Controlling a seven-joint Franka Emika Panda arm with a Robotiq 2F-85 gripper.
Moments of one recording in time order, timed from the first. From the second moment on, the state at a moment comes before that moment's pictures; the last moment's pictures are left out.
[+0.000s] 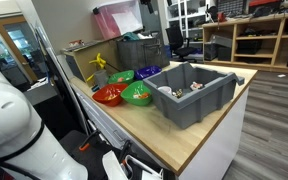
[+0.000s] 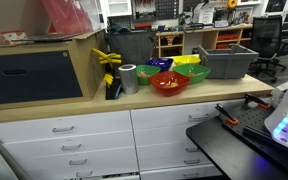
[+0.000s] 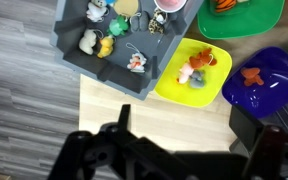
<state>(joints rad) -0.14 -0.05 -0.14 -1.75 -0.09 1.90 -0.12</state>
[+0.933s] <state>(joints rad) -0.16 -0.39 -0.19 -2.08 -0.09 1.86 -0.19</state>
